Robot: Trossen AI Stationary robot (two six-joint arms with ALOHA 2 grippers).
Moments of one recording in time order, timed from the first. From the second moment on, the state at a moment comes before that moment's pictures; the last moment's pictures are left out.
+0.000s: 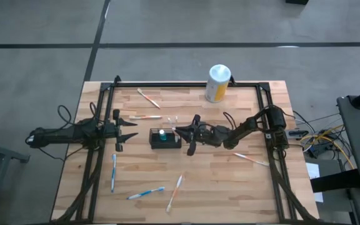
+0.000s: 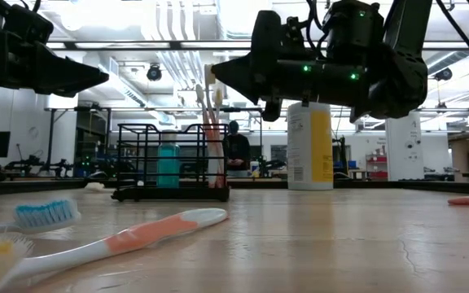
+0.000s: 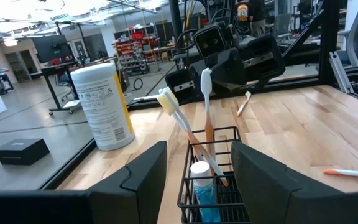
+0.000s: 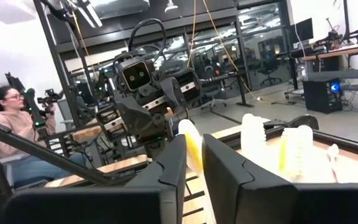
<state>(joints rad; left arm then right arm) 0.01 0.04 0.04 -0.06 -0.13 0.18 0.05 2.02 0.75 1.50 0.26 0.22</state>
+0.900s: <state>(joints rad) 0.01 0.04 0.04 -0.06 -0.13 0.18 0.05 1.91 0.76 1.47 0.27 -0.03</state>
